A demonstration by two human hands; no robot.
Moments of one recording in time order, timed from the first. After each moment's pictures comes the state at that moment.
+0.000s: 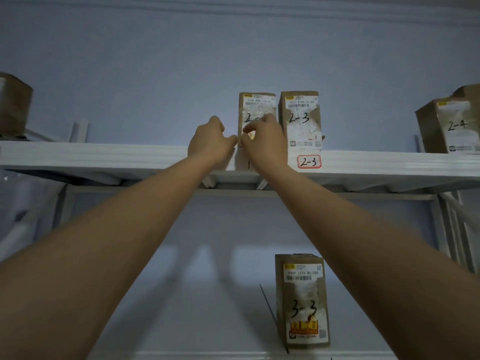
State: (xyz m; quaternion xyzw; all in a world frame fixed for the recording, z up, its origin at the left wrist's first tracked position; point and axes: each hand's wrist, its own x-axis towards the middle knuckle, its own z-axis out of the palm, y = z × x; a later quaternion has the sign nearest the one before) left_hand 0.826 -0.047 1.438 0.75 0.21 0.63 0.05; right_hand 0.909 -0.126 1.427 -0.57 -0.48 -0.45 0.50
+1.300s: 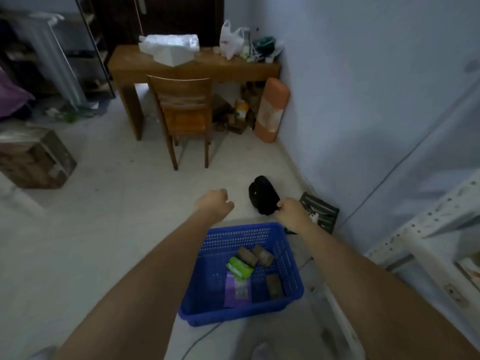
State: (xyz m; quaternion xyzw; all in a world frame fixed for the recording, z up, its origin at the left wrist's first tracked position) left_hand -0.001 -0.016 0.772 0.43 0.87 0.12 0.22; right_hand 0.172 0.097 0.762 -0.47 -0.82 0.32 0.01
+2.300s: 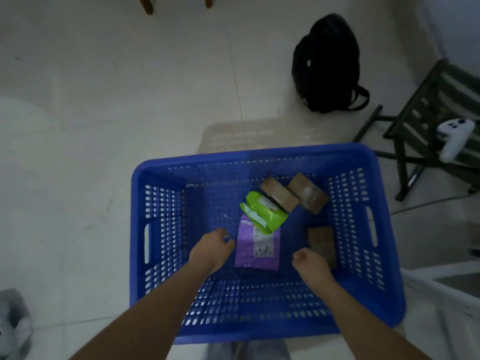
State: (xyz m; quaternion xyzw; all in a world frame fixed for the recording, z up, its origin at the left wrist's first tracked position) left_hand -0.066 0.086 0.163 0.19 0.83 0.04 0.52; right_hand 0.132 0.204 0.138 -0.57 -0.60 0.49 -0.27
